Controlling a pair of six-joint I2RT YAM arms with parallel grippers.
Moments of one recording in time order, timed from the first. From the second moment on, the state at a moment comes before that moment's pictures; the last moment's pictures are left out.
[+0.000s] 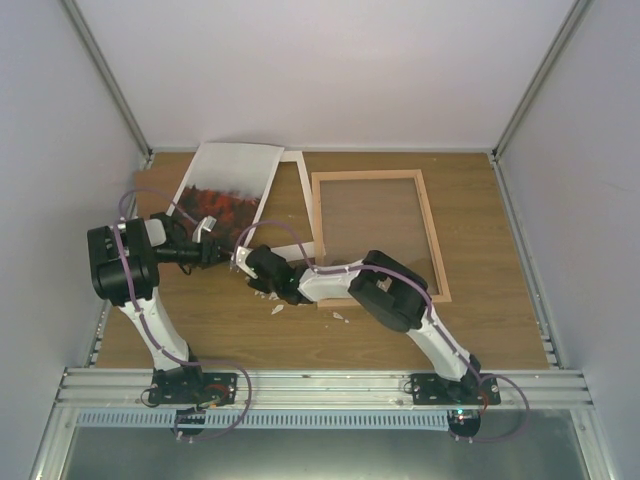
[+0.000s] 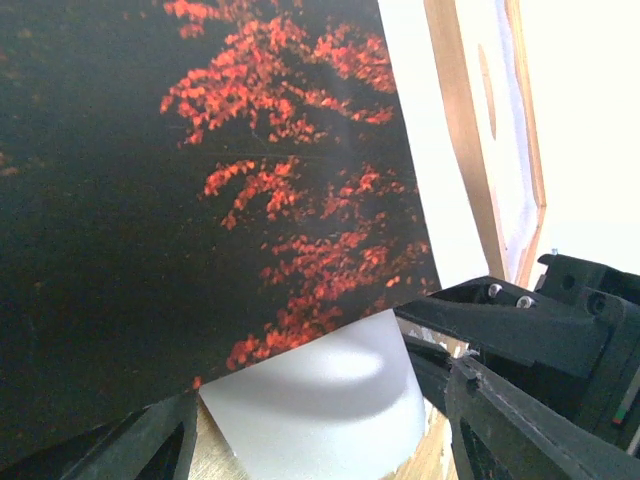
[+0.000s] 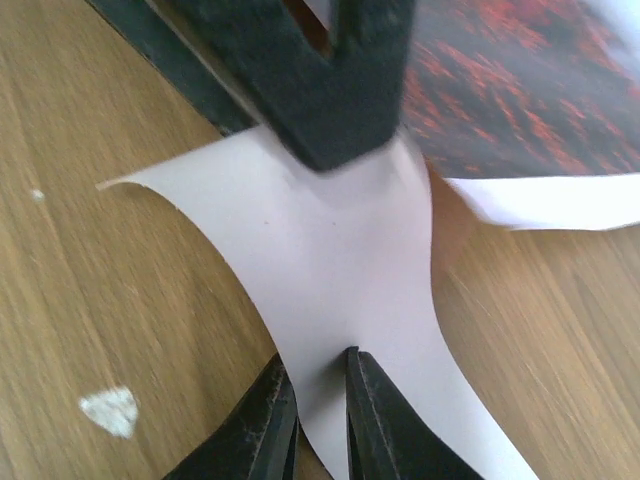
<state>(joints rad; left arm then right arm) 0.31 1.97 1.06 -0.74 1.04 0.50 1.07 2.29 1.48 0.14 0.29 -0.31</state>
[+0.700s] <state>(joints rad) 0.42 1.82 1.07 -0.78 0.97 0.49 1.07 2.17 1.38 0.16 0.38 -0.35</state>
